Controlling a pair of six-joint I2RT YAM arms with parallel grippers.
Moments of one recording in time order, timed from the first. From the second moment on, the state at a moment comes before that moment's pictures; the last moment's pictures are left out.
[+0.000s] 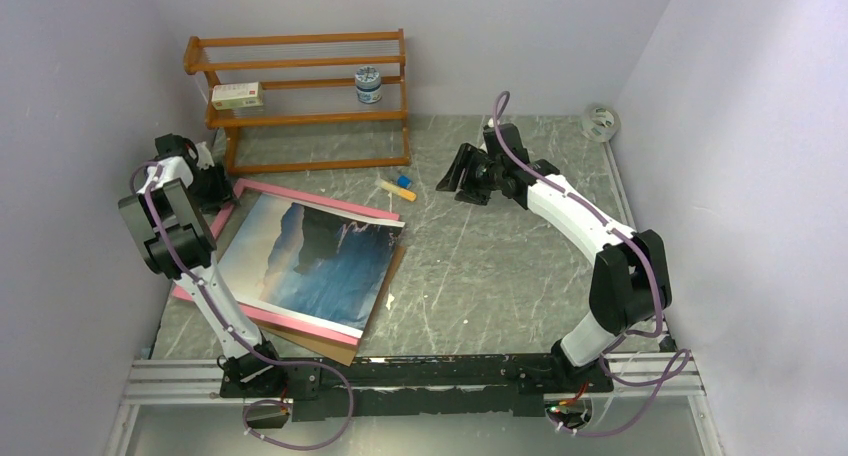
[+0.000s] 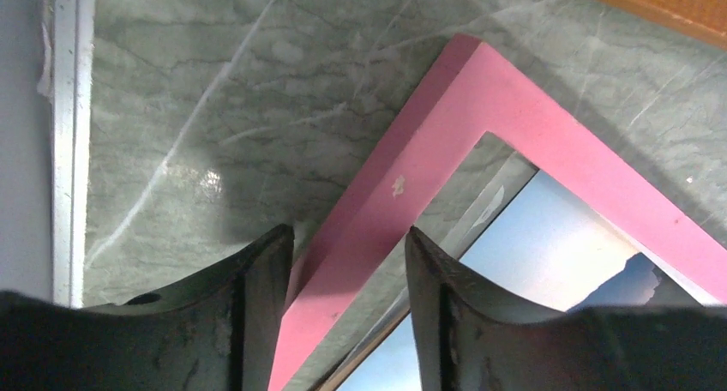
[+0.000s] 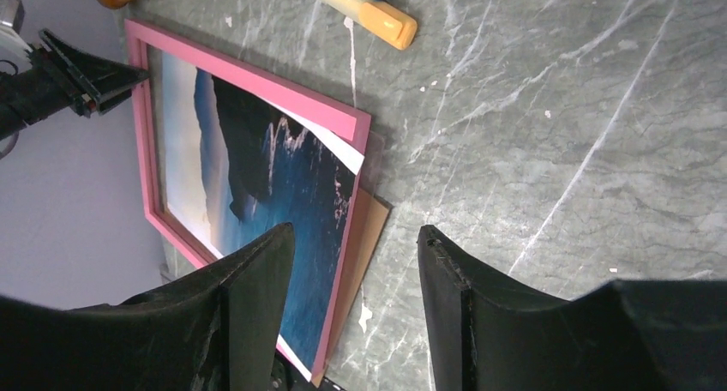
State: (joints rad) left arm 0.48 2.11 1.58 -0.62 0.24 0.05; right arm 0.42 1.60 1.26 -0.40 -0.26 0.75
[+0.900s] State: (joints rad) left arm 0.43 1.81 1.40 -0.59 0.23 0.19; right arm 0.42 1.55 1.18 -0.38 -0.23 0.73
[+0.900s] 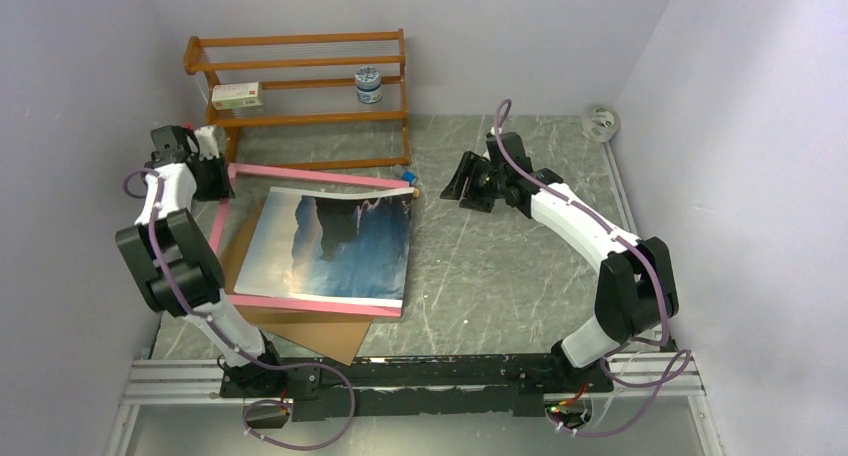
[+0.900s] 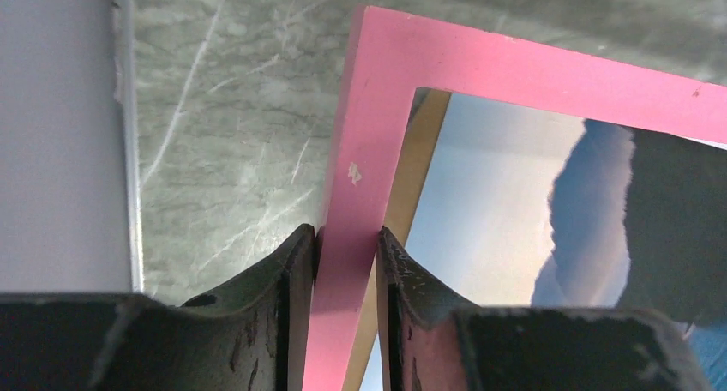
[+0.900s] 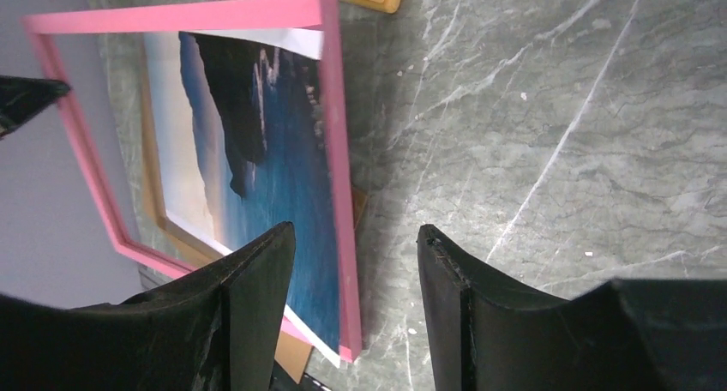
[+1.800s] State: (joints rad) left arm 0.43 1.59 1.23 -0.40 0.63 0.17; right arm 0.61 1.73 1.61 -0.42 -0.23 0.13
